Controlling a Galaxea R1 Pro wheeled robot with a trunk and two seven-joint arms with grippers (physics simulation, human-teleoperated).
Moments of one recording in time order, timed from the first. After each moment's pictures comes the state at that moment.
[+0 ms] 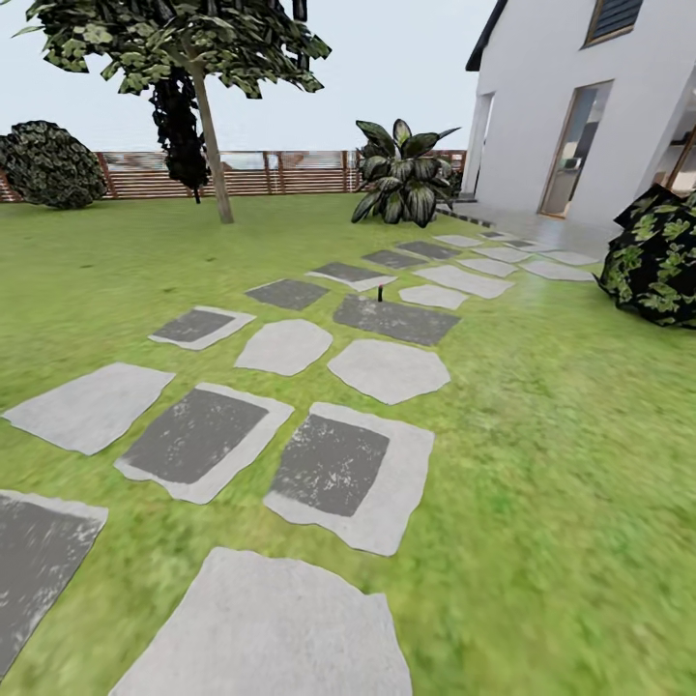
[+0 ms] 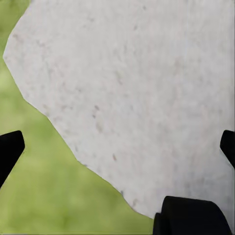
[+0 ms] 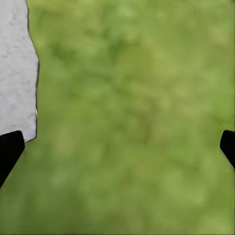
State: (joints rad) left arm -0.12 0.12 0.05 -0.22 0.05 -0.36 0.00; right arm -0.06 -0.07 0.01 -0.41 0.01 -0.38 0.00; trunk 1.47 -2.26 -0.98
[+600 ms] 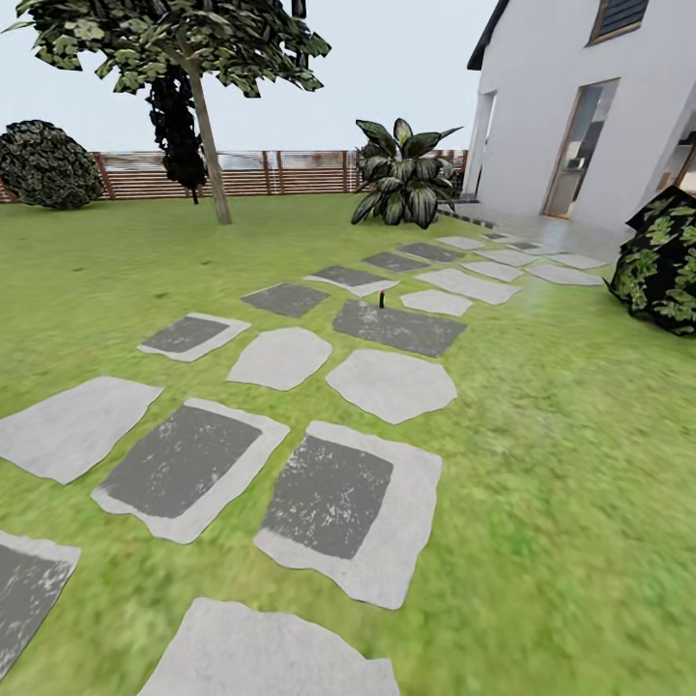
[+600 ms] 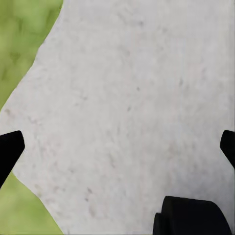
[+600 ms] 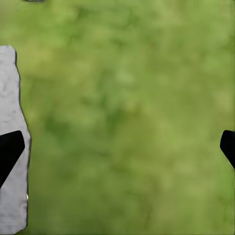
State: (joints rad) left arm -0.12 0.12 0.05 -0.22 0.05 -0.36 0.00; right arm -0.06 -0.07 0.01 -0.41 0.01 -0.38 0.00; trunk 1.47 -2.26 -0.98
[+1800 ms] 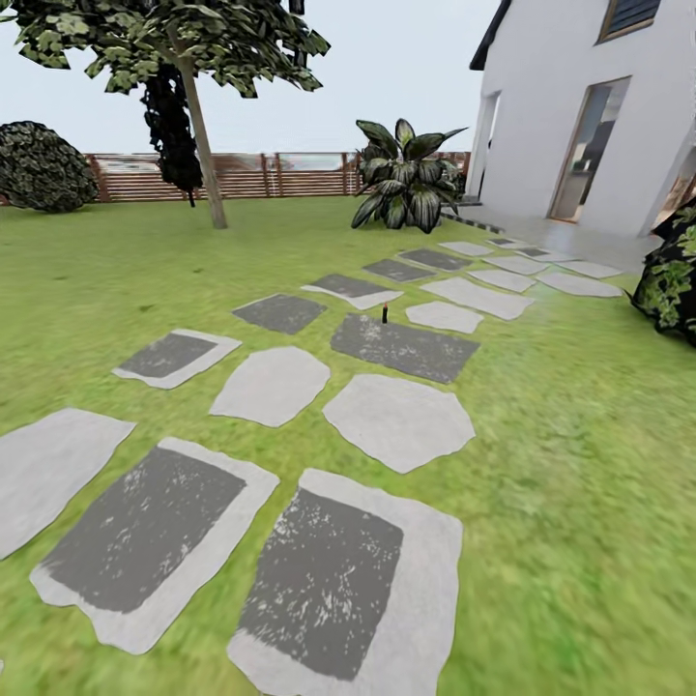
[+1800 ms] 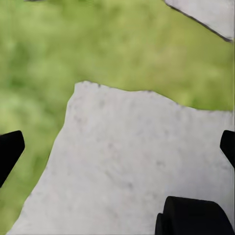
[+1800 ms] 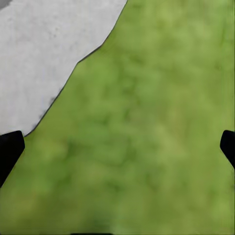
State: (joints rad) left arm -0.12 0.13 0.05 -0.22 0.05 -0.36 0.00; right arm -0.06 -0.07 0.01 -0.40 0.01 -0.38 0.00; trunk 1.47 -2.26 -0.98
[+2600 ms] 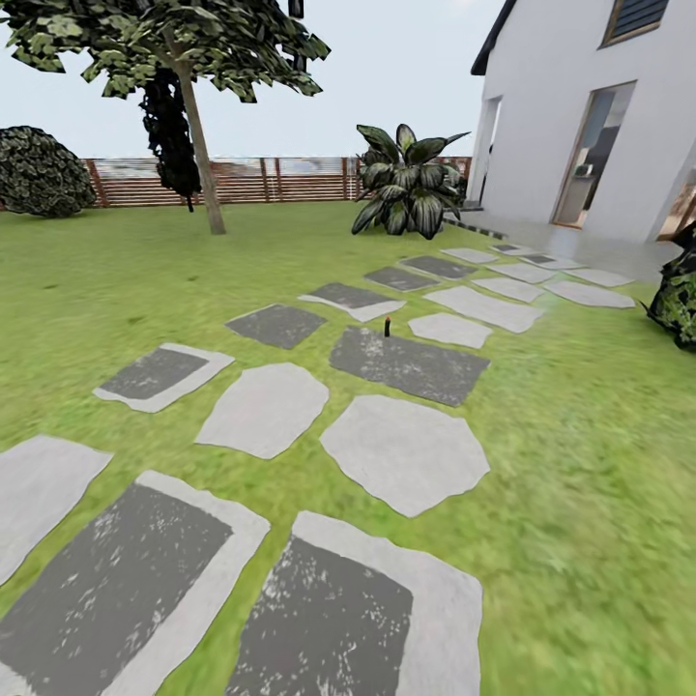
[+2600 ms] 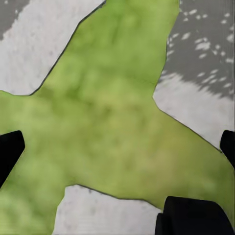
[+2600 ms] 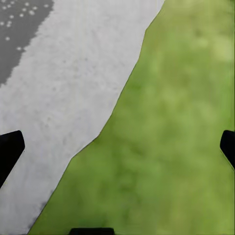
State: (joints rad) left arm -0.12 0.13 0.05 -0.22 0.05 -0.36 0.00; right arm -0.06 -0.07 0.01 -0.39 0.01 -0.38 0.00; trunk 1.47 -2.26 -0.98
